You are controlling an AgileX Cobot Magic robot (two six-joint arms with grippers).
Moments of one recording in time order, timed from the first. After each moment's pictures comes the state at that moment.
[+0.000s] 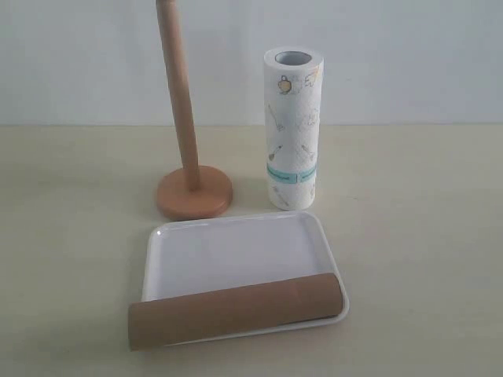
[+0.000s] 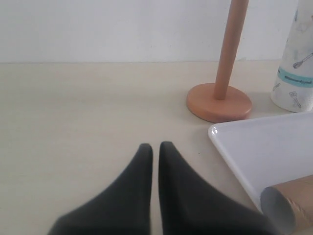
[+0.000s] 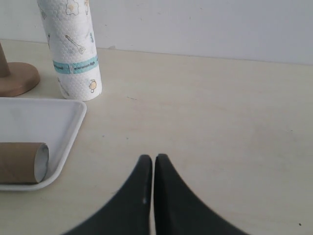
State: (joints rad) left arm -0.12 0.00 0.00 -0.08 0.31 0.02; right arm 0.19 0.00 0.00 0.01 0.33 -0.02
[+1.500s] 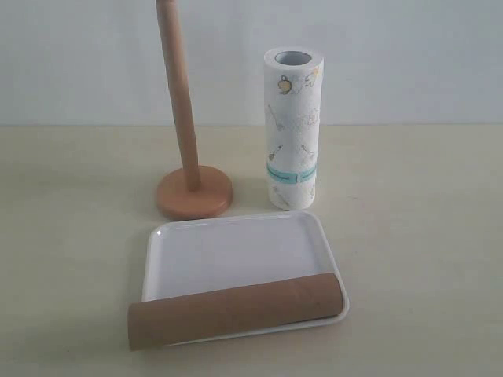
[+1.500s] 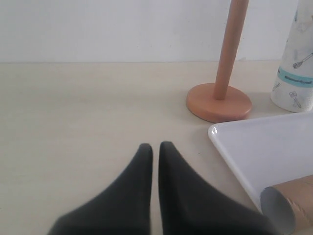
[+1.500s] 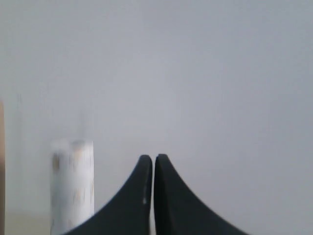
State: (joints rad) left arm -0.12 0.00 0.00 -0.08 0.31 0.02; right arm 0.19 0.00 0.00 0.01 -0.29 -0.01
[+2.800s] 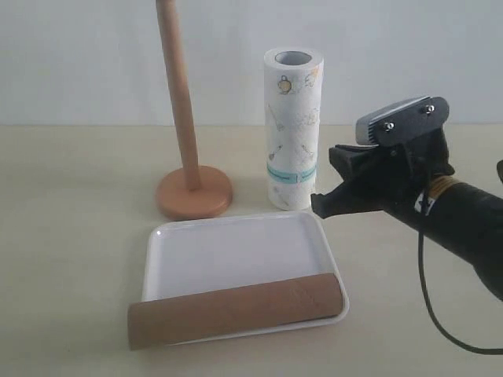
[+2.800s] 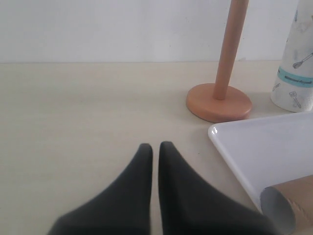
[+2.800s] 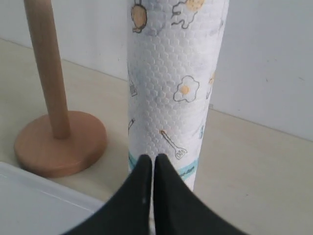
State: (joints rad) left arm -0.12 0.00 0.00 -0.08 0.31 0.02; right arm 0.45 1.65 -0.55 -0.10 -0.81 0.00
